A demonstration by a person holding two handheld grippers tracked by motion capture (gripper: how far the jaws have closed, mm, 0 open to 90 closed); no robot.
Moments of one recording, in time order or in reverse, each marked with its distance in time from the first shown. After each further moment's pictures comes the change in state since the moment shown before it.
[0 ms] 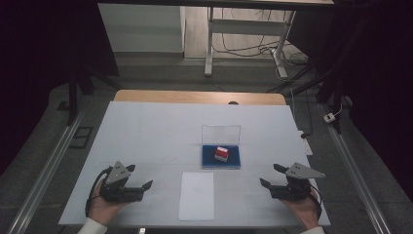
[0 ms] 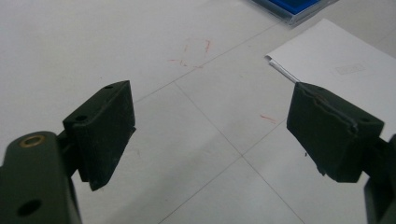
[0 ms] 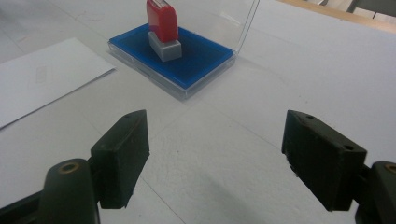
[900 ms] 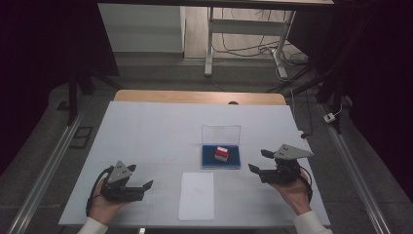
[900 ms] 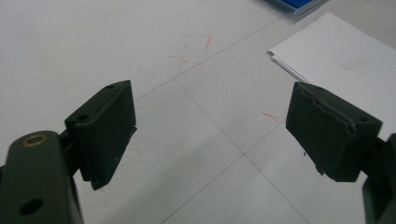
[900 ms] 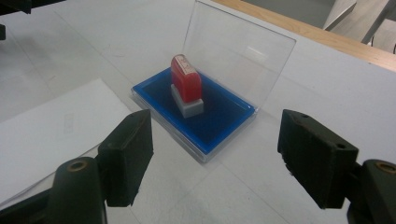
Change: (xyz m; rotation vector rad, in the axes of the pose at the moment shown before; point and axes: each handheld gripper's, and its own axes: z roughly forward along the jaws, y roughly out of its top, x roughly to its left) left arm 0.001 0.000 0.003 0.024 0.001 0.010; right arm 0.007 0.062 0.022 0.005 0.081 -0.021
